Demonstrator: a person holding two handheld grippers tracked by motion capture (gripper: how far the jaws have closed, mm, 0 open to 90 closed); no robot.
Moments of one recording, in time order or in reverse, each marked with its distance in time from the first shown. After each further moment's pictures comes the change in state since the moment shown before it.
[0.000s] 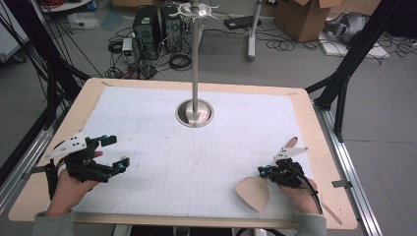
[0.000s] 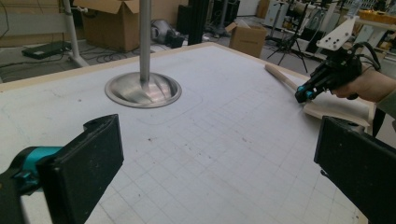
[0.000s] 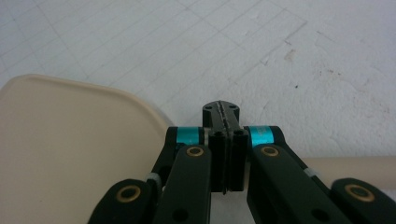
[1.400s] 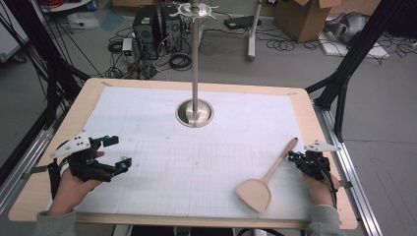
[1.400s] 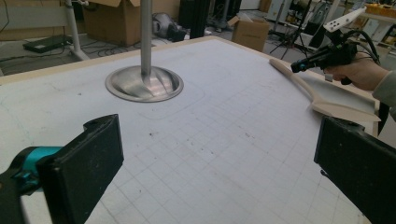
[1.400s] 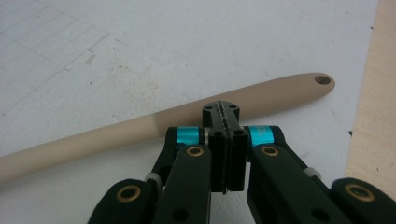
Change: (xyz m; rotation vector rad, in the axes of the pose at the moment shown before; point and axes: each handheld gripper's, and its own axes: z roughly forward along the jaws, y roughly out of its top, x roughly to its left) left arm 0.003 -0.004 0.006 0.029 0.014 -0.009; right arm -0.067 -0.030 -0.034 -0.138 -0.347 0.127
